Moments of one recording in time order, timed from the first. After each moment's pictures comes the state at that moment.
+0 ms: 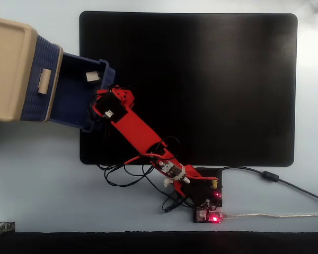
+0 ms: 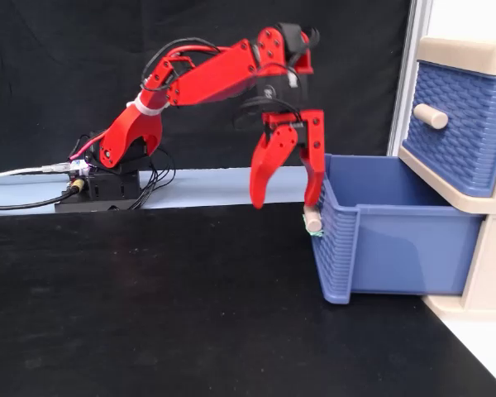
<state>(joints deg) 44.2 49.5 16.3 109.0 133.0</state>
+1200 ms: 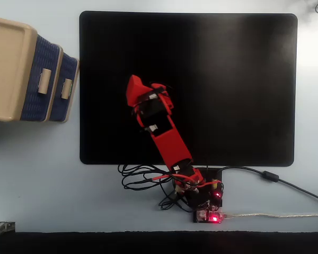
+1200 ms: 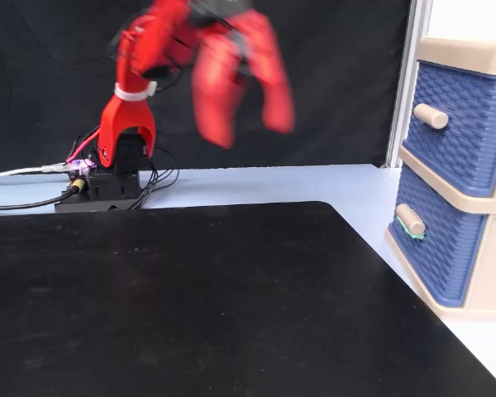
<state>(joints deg) 60.9 70.0 18.8 112.6 128.8</state>
